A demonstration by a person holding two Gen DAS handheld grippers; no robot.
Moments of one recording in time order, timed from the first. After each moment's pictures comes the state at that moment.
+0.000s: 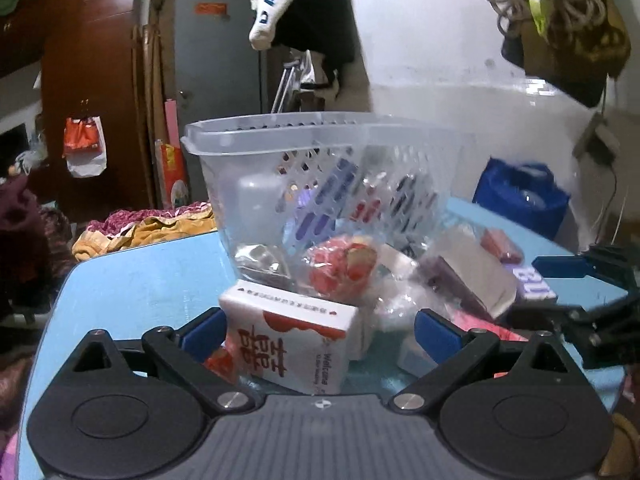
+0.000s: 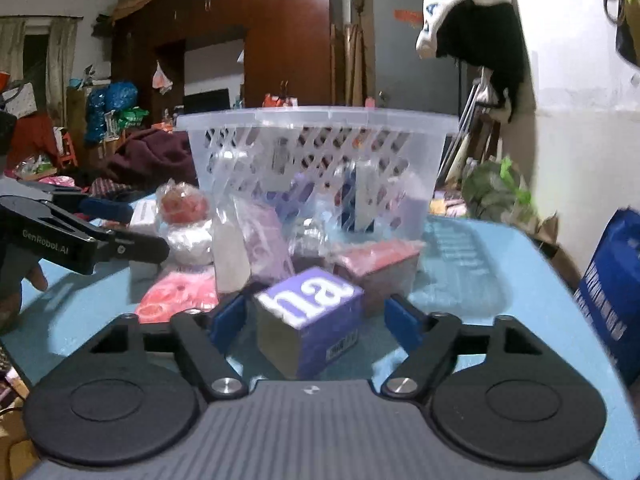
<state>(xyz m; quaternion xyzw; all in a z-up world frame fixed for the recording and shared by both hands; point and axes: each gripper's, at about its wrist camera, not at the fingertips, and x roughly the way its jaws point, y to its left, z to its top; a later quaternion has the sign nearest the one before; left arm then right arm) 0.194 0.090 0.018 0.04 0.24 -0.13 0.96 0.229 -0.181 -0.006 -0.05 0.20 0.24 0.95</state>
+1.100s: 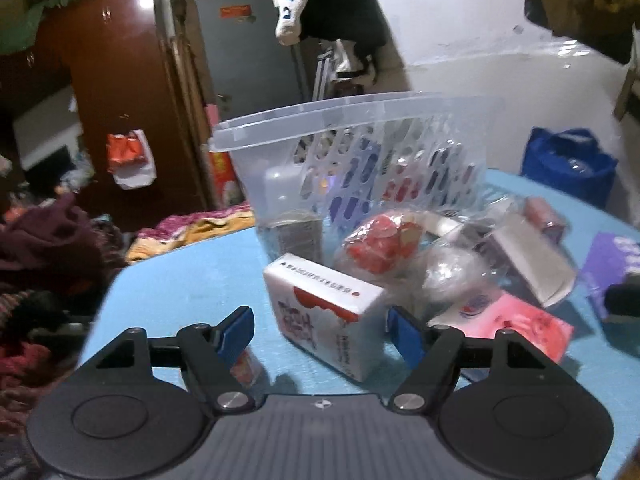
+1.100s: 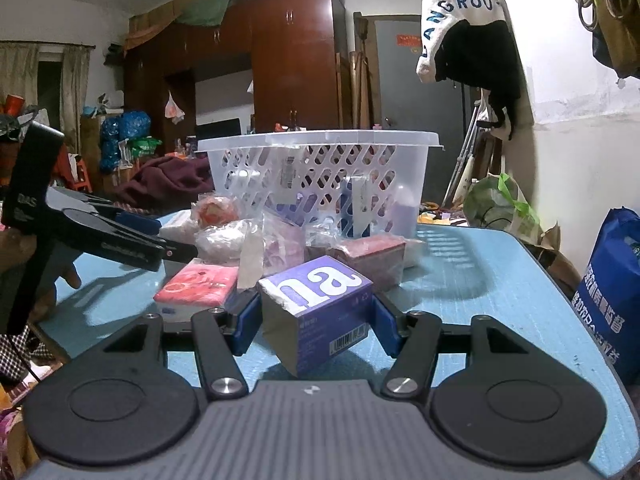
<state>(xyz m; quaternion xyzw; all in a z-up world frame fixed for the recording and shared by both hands) 0.189 0.065 0.012 0.10 0.25 -0.03 0.96 0.194 -0.207 -0.005 -0.03 0.15 0.26 0.95</state>
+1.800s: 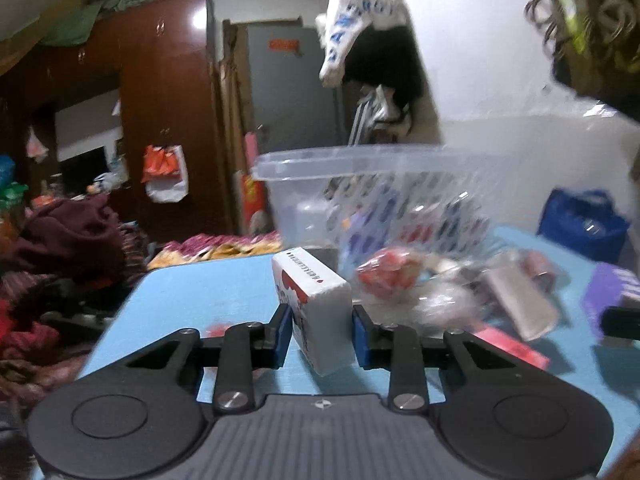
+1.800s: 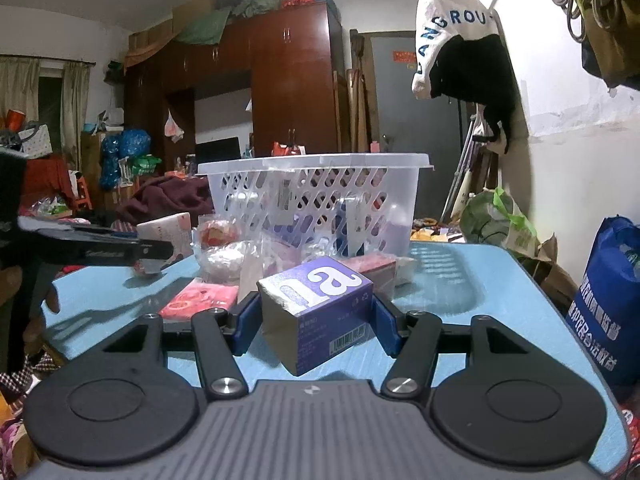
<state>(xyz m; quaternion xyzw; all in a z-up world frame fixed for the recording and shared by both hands) 0.150 0.068 0.012 0.03 0.17 -0.01 0.98 0.190 -0.213 -0.001 -0.01 0.12 0.25 0.96</state>
